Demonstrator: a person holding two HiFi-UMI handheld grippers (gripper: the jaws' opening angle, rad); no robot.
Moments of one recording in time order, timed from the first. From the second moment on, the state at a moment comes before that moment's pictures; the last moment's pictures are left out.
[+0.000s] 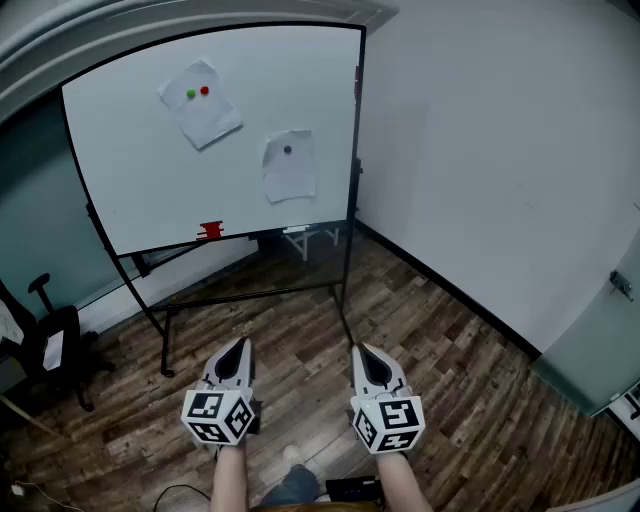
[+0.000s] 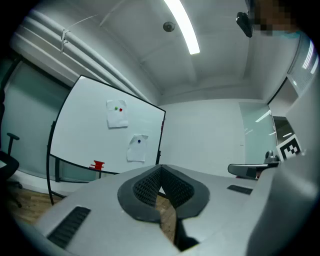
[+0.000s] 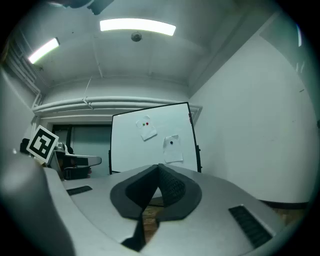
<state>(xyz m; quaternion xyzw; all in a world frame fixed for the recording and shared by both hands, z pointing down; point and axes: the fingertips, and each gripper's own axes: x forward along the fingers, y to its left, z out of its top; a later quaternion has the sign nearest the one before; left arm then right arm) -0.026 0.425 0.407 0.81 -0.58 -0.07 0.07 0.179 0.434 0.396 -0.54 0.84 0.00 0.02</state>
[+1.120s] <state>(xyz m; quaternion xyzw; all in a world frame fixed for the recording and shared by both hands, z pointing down) -0.057 0.305 0.433 0.80 -0.59 -0.06 0.08 0.196 0.335 0.406 -0.54 0.84 -0.02 0.07</state>
